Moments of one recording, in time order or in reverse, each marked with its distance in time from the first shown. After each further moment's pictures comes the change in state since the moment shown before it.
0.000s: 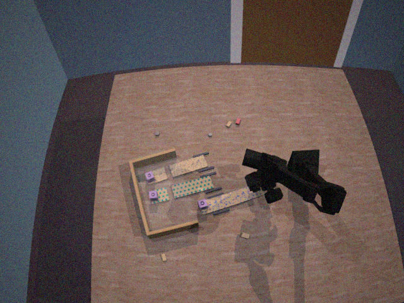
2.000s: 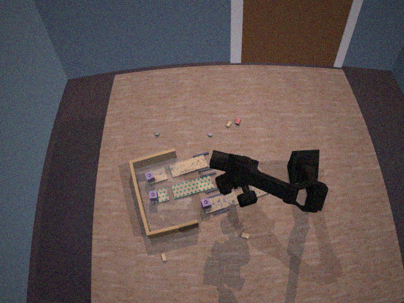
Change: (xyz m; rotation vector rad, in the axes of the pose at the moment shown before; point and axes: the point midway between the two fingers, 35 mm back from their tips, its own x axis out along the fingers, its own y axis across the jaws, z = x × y) arm -0.043 -0.005 0.107 0.015 0.045 -0.002
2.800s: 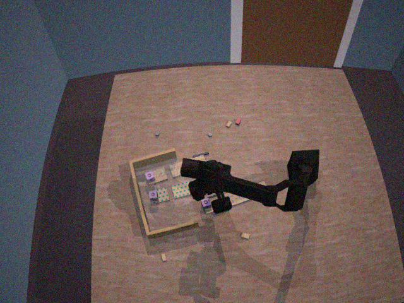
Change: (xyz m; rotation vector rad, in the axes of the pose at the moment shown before) arm -0.011 -0.001 0.091 -0.004 -0.005 -0.001
